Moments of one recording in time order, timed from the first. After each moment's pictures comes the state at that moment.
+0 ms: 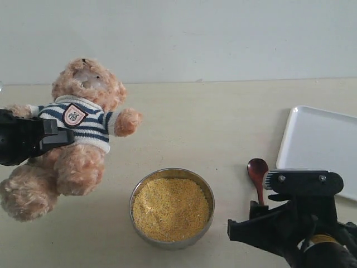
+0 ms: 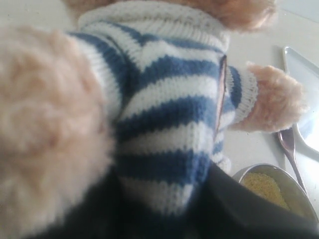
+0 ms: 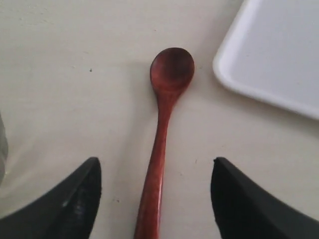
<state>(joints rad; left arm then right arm) -0.03 1.42 -0.55 -1.71 0.51 1.49 1.15 1.67 -0.31 1.26 -0.86 -0.27</state>
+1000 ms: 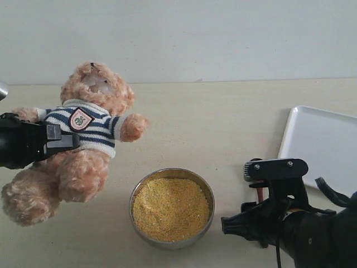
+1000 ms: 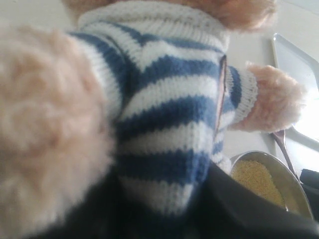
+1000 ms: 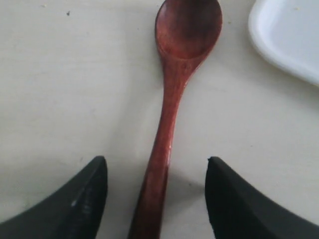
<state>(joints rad) -0.03 1.44 -0.55 -1.70 0.56 1.51 0.88 1.79 -0.43 1.07 -0.56 -0.39</state>
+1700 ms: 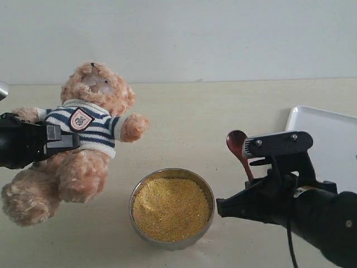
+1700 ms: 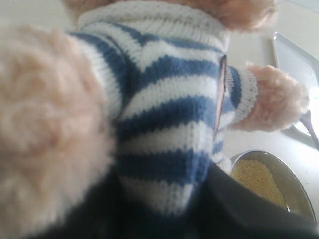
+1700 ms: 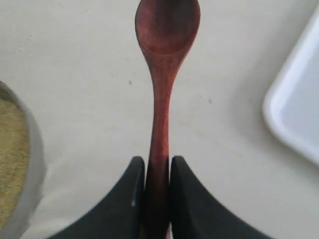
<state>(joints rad) -0.03 1.44 -0.55 -1.70 0.56 1.52 0.88 1.55 -0.43 1.08 -0.50 -0.58</state>
